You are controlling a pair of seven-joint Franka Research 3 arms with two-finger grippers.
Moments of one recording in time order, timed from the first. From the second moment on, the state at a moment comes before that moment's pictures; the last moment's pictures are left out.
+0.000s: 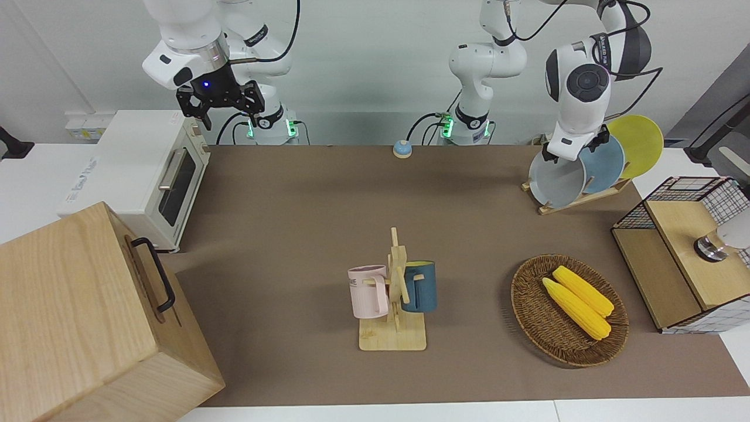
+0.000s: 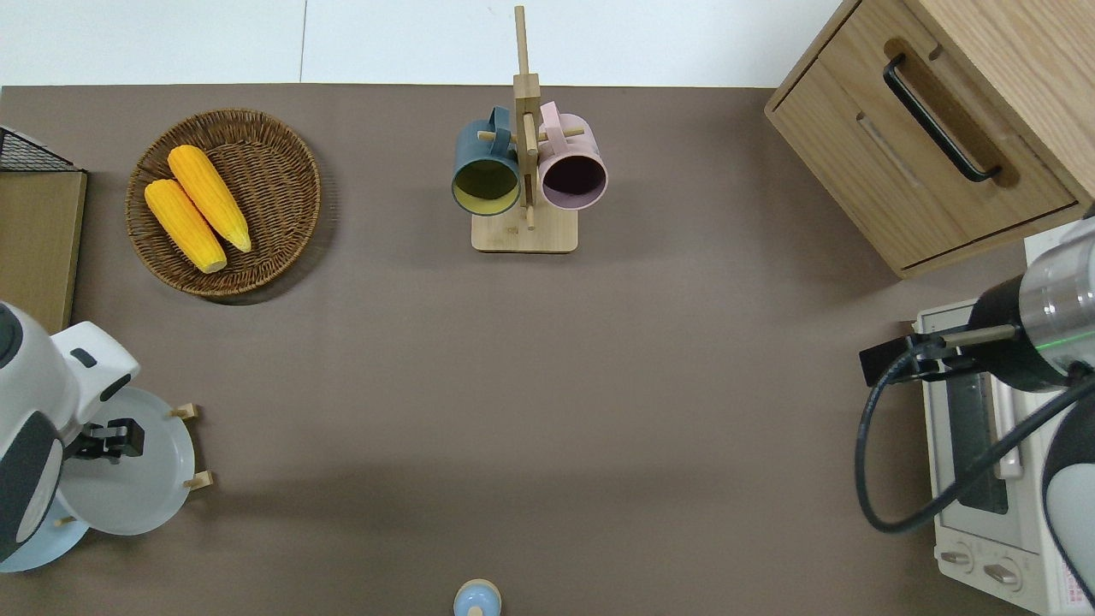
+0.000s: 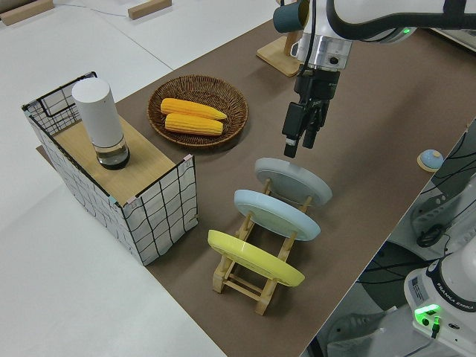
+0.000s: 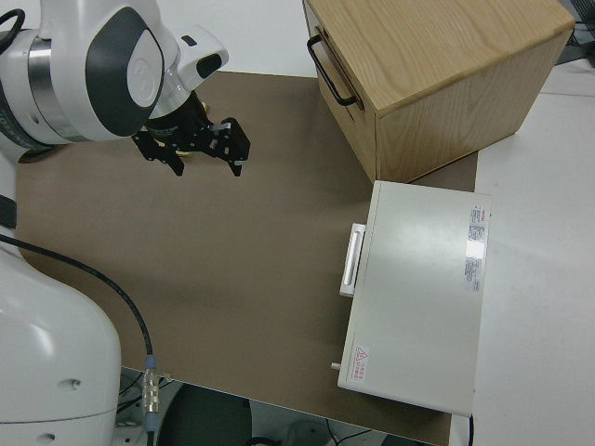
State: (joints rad) left arm -0.04 -0.17 0.07 -2.14 0.47 1.69 -0.15; right arm -0.09 -0.02 0.23 -1.50 0.00 1.36 0.06
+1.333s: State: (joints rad) left arm -0.04 -0.12 0.13 -2.16 0.47 1.73 -0.15; right arm -0.09 -0.02 0.23 -1.50 0.00 1.36 0.06
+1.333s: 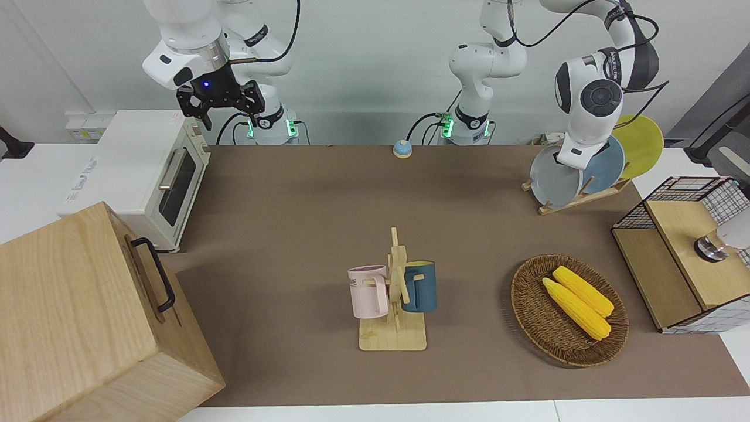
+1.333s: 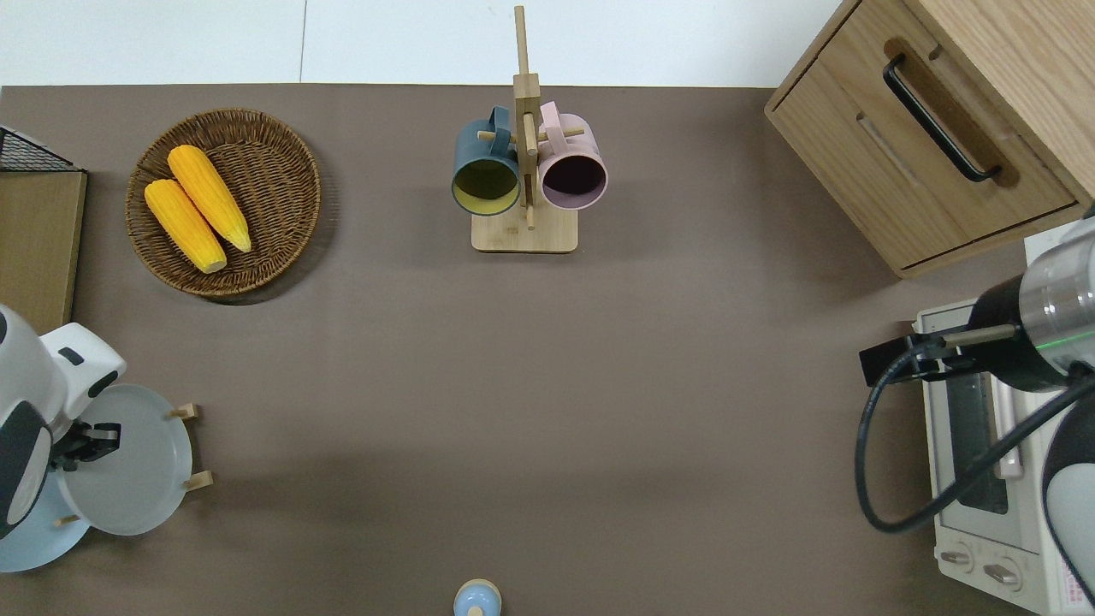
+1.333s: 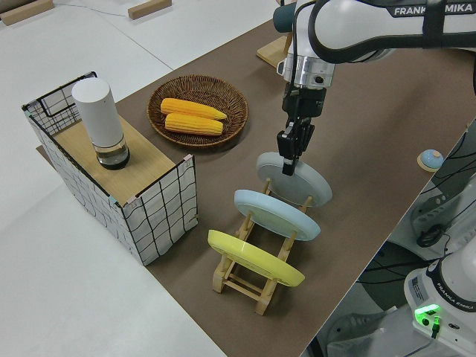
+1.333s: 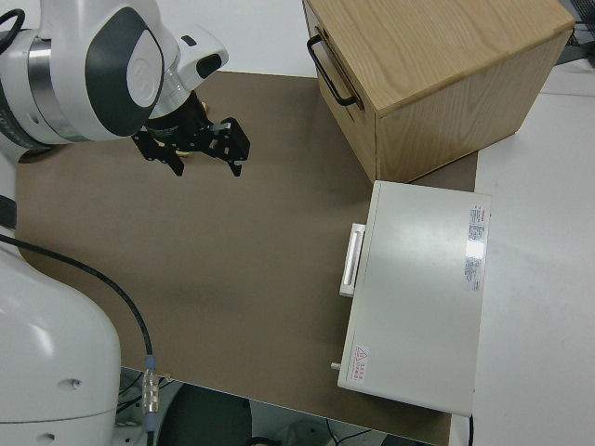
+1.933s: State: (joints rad) left arm -0.05 -0.13 0.11 -2.09 0.44 1.64 -0.15; right arm -0.09 -0.02 0.23 -1.50 0.00 1.36 0.06
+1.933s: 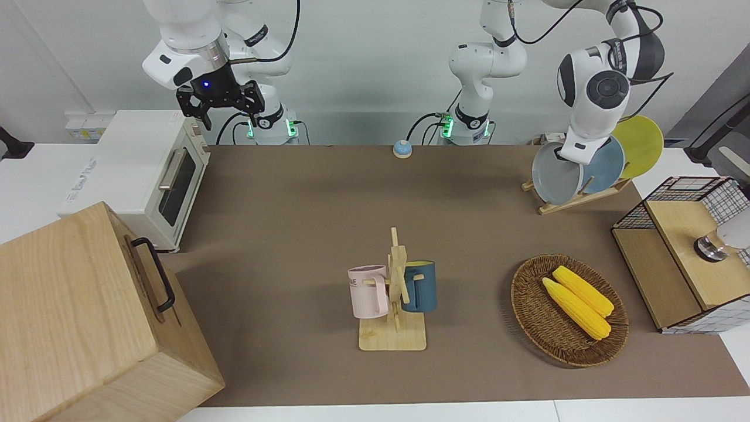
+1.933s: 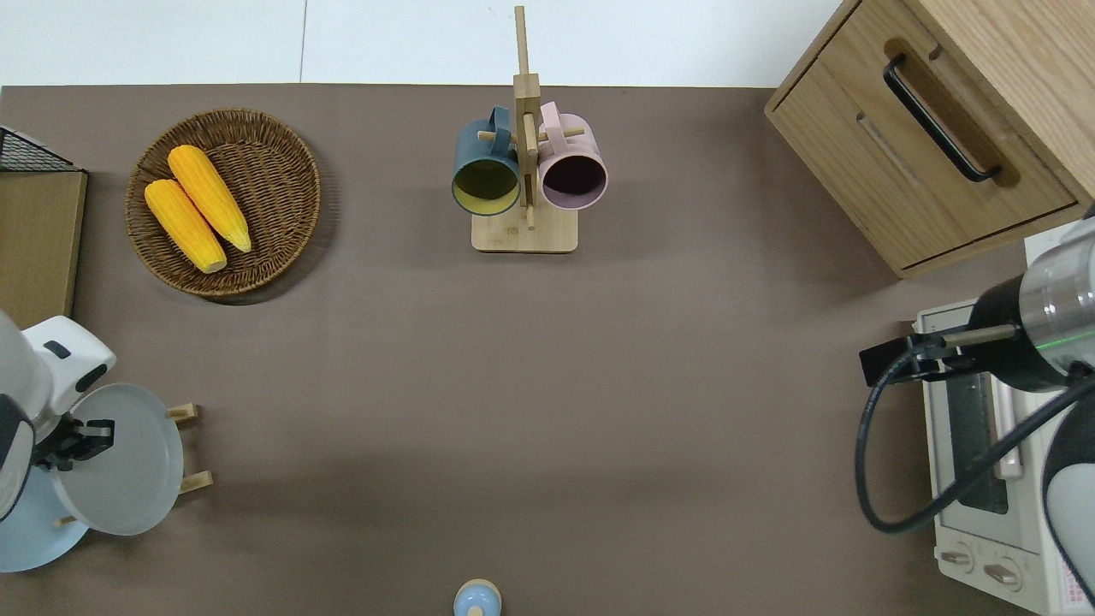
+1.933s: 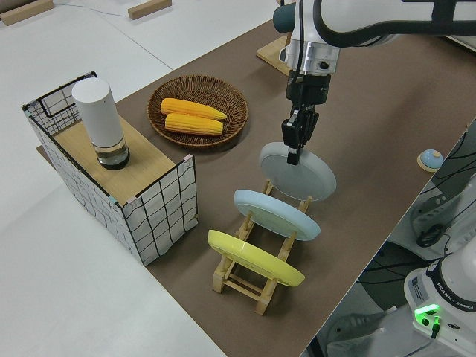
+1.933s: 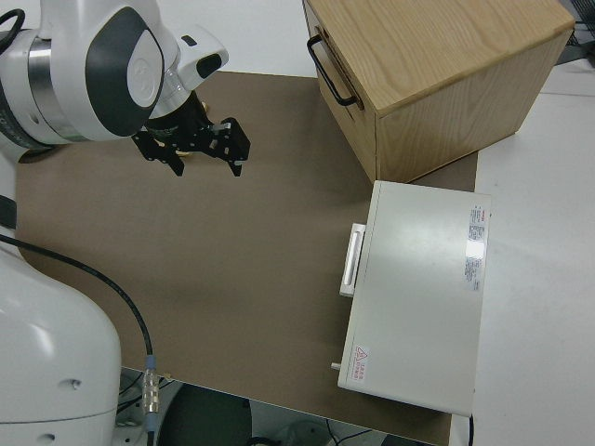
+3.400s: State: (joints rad) left arm -0.06 -0.04 -0.02 -2.15 -0.17 1.81 -0.16; right arm -0.09 -0.02 0.23 -1.50 0.00 1.36 0.06
